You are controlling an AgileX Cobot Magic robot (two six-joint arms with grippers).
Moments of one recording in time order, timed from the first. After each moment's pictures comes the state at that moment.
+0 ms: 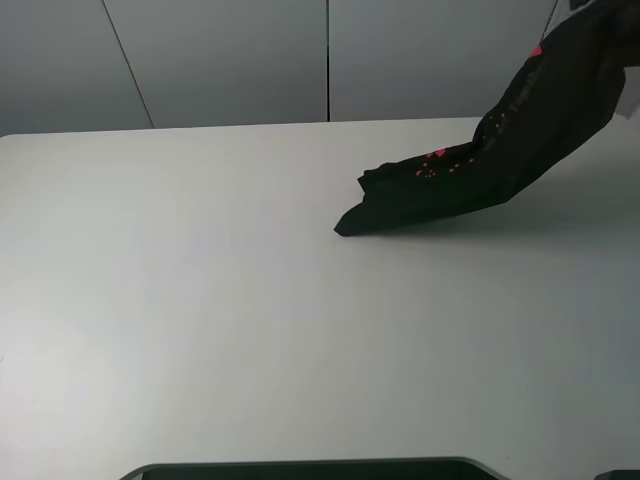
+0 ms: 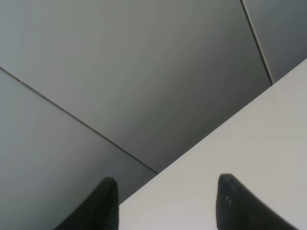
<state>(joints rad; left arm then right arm) -0.41 1.28 -1.26 0.42 0.61 0.09 0.12 1.43 -1.21 -0.25 0.83 0.21</state>
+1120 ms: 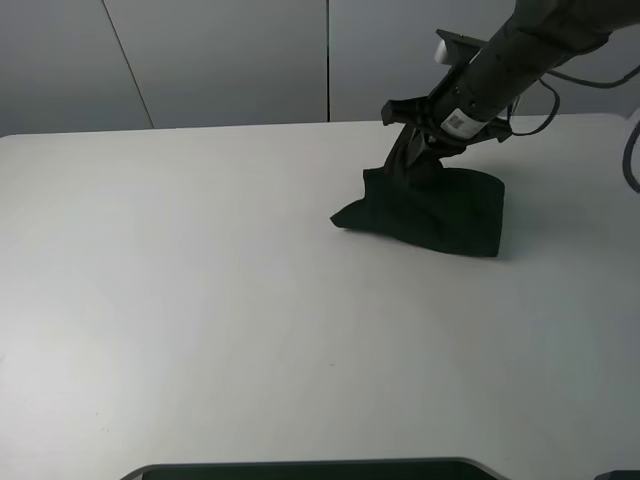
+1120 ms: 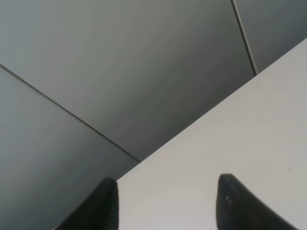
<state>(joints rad) -0.41 1.28 -1.26 0.36 0.65 0.10 0.28 1.91 -1.21 0.43 0.65 -0.16</state>
